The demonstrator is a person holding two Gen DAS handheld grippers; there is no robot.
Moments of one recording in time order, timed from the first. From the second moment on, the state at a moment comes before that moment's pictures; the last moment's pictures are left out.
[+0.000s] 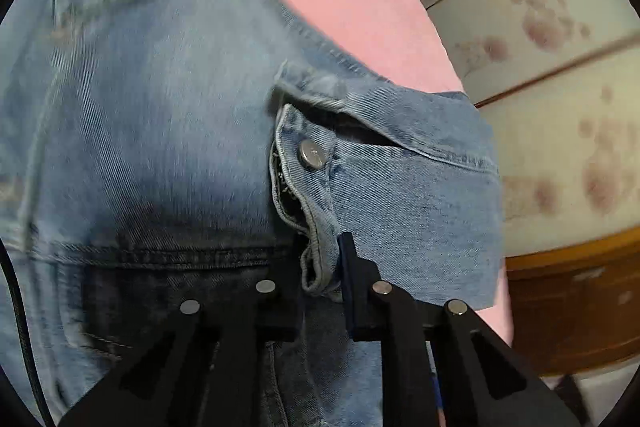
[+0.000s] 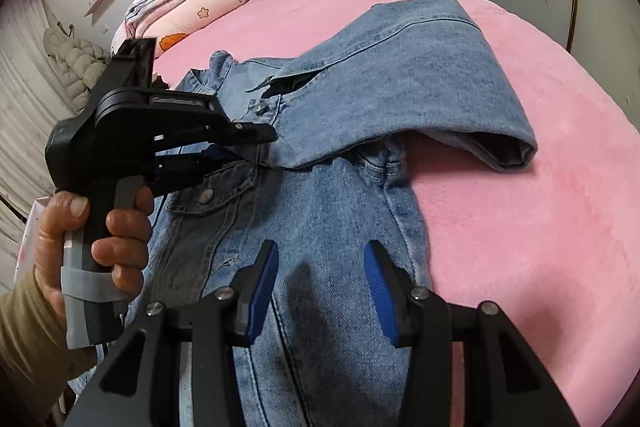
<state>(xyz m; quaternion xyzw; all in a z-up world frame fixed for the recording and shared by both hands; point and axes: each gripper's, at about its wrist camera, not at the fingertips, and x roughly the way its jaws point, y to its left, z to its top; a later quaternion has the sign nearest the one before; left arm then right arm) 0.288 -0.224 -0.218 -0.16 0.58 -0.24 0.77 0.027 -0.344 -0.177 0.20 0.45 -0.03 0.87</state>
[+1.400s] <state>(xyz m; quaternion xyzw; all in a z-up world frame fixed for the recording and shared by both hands) 0.274 0.042 -0.184 -0.12 0.49 -0.07 0.86 0.072 -0.303 -0.158 -0.07 0.48 -0.09 0.87</state>
